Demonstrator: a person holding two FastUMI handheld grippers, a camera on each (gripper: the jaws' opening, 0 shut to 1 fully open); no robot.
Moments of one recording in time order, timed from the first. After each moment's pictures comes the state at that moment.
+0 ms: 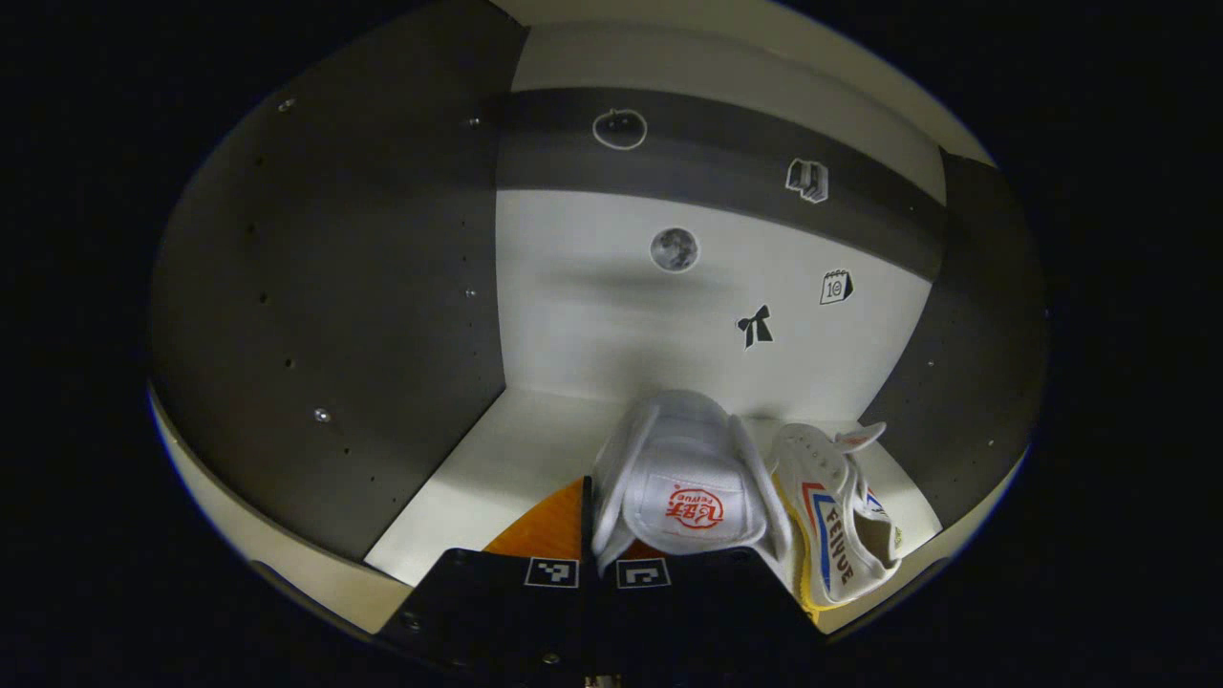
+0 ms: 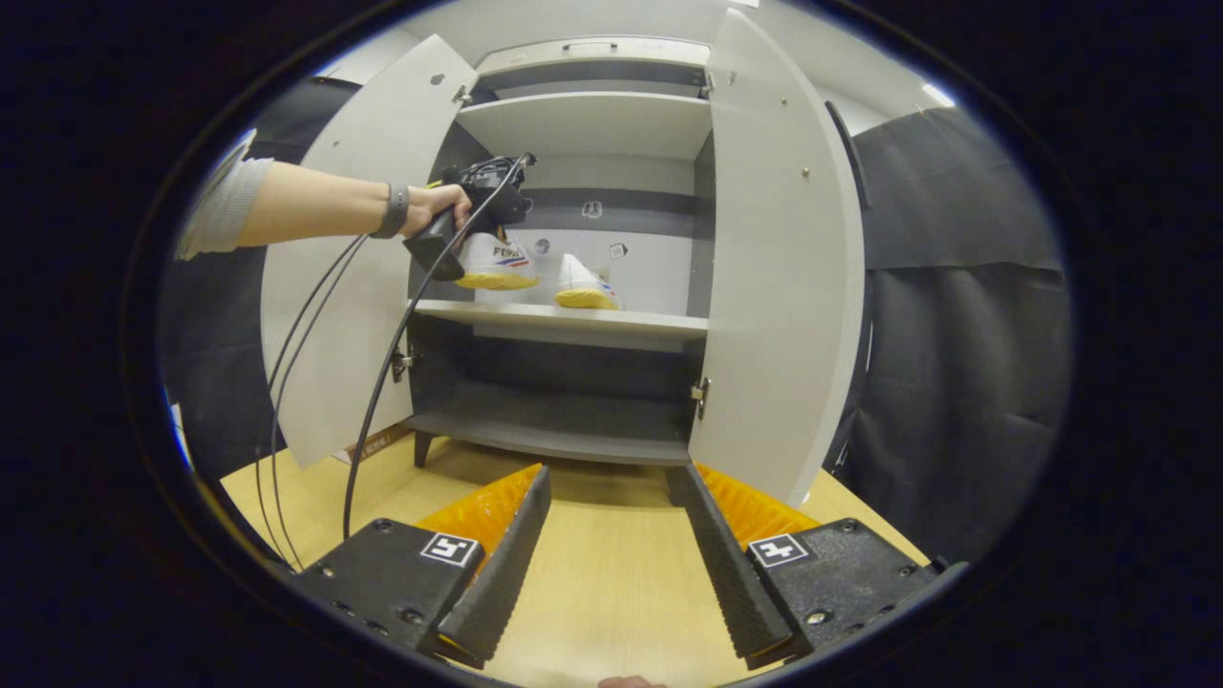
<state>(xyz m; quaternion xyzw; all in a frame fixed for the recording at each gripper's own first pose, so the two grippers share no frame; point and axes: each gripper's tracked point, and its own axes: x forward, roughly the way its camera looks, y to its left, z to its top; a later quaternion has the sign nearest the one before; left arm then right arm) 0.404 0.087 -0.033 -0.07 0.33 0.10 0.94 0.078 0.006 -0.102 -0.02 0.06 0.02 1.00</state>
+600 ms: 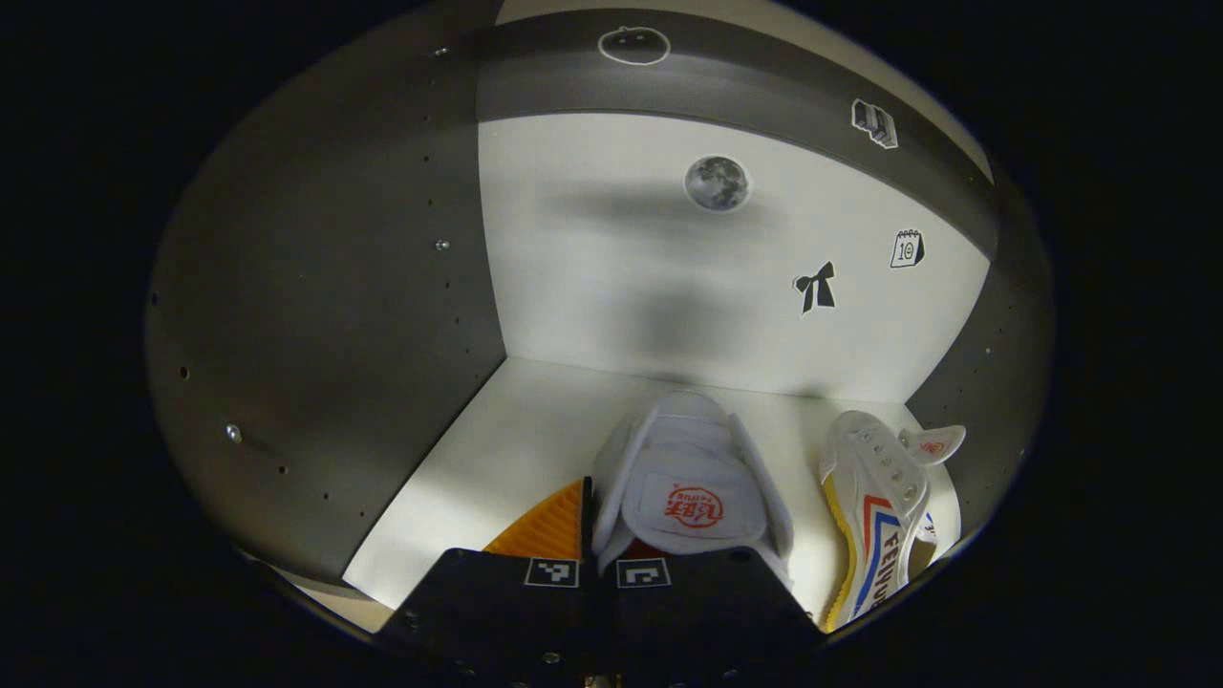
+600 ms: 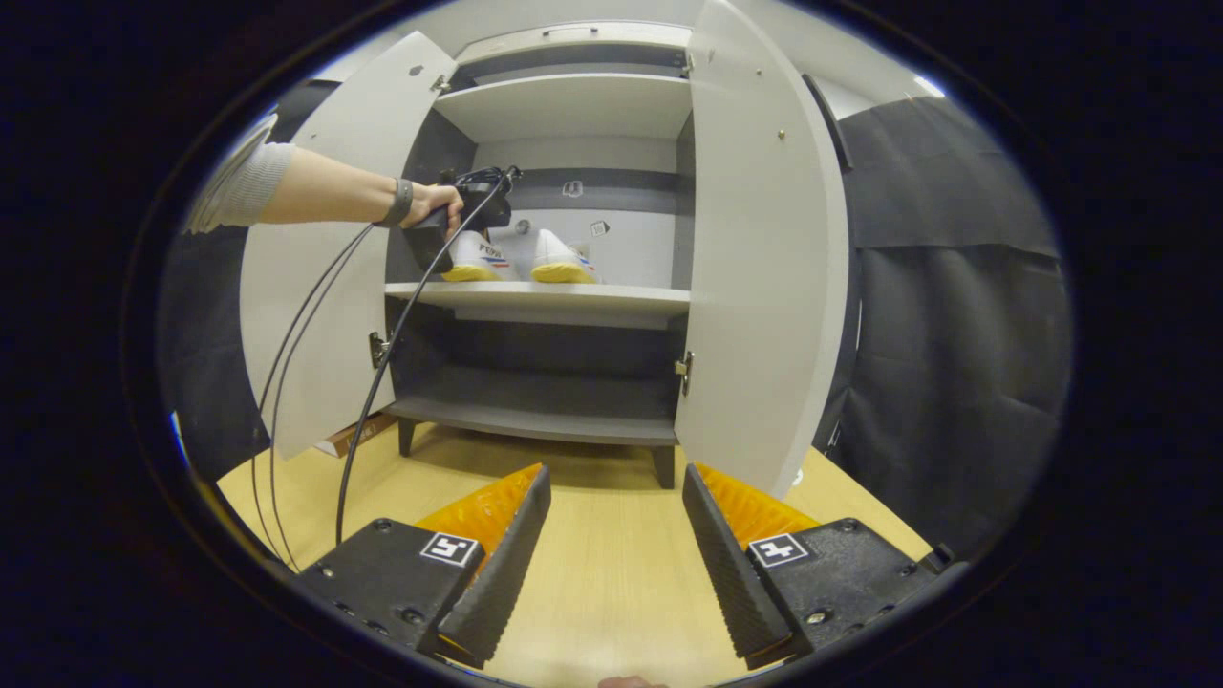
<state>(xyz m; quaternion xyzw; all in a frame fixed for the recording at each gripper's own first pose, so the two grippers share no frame) 0.427 0.098 -0.068 -0.06 0.39 0.11 0.91 0.086 -0.007 -0.118 -0.01 0.08 0.01 1.00</state>
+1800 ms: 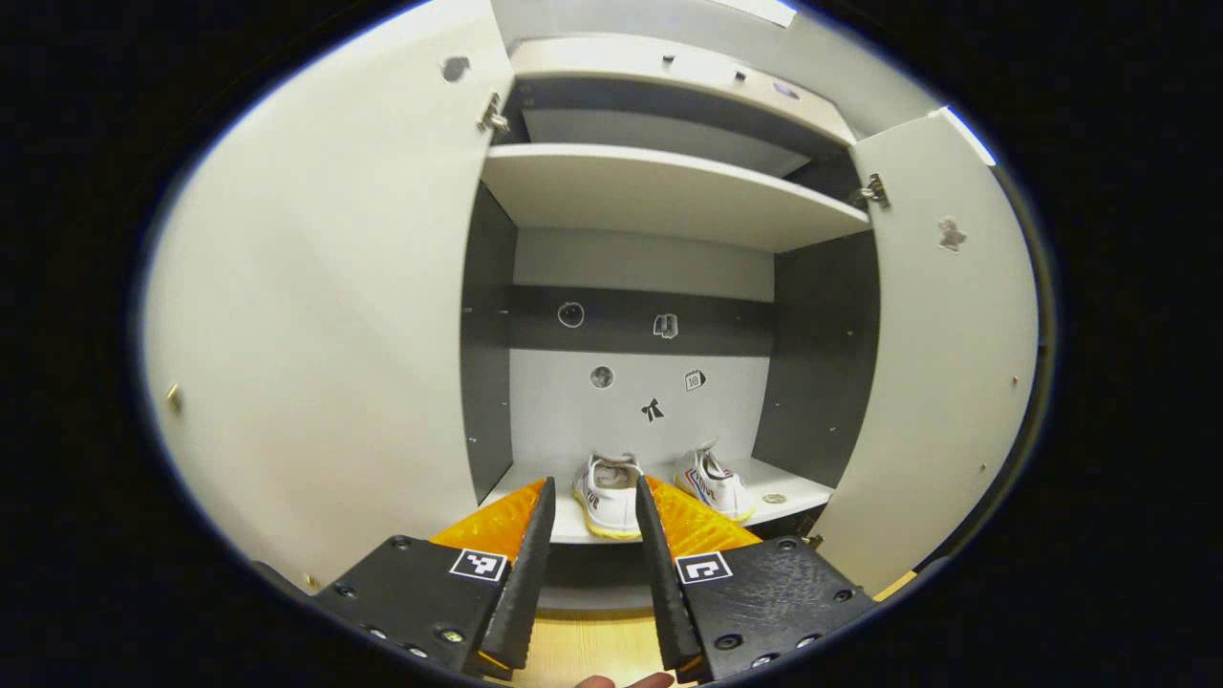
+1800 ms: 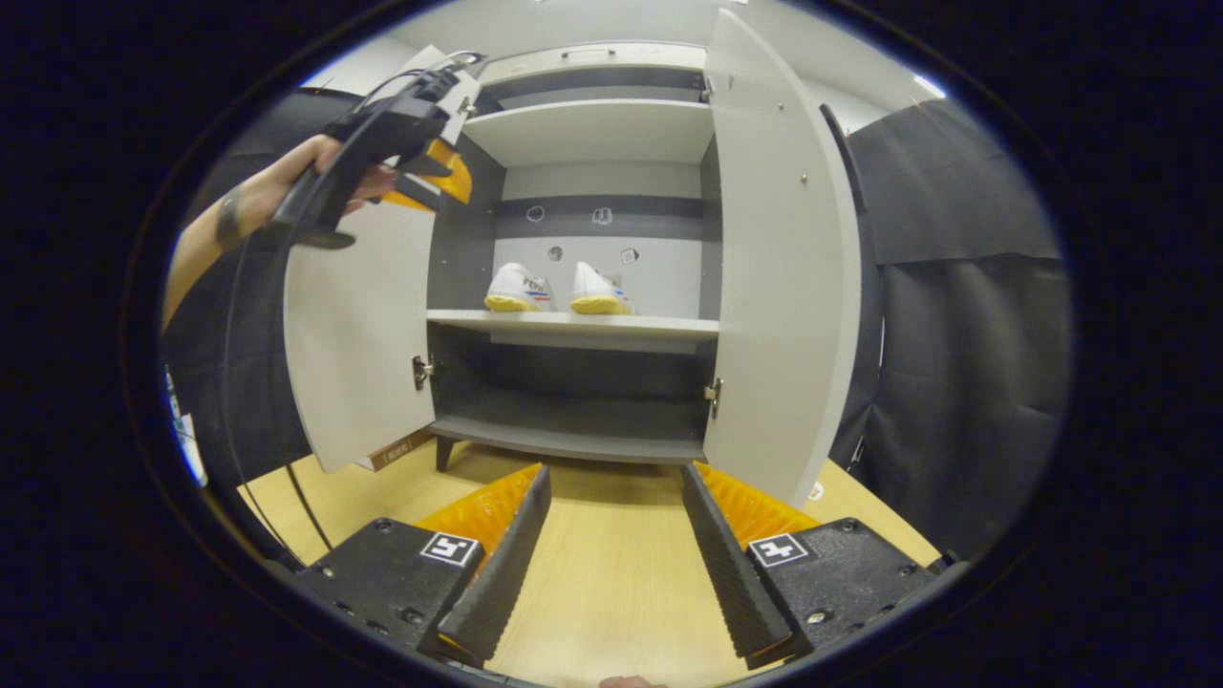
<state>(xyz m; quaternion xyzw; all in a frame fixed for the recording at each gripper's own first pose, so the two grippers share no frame) 0.175 0.044 0.096 -0.02 0.07 0.02 1.00 0.055 0.016 -0.090 -0.01 0.04 0.05 1.00</state>
